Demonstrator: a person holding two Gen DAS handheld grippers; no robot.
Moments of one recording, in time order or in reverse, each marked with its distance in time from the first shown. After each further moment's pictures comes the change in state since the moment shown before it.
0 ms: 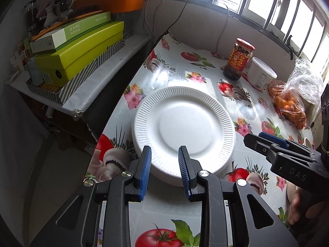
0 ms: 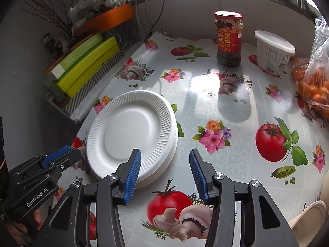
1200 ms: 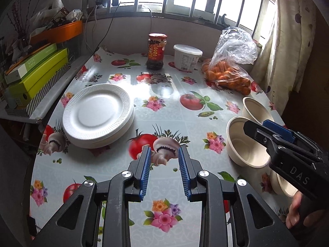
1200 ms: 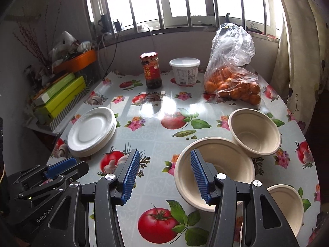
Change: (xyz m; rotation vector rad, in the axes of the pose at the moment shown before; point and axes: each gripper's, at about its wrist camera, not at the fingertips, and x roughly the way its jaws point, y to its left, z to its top) left arm -0.068 -0.139 -0.086 0.230 -0.078 -0.179; right arm -0.161 -0.057 -0.120 0.121 -0.281 -0.259
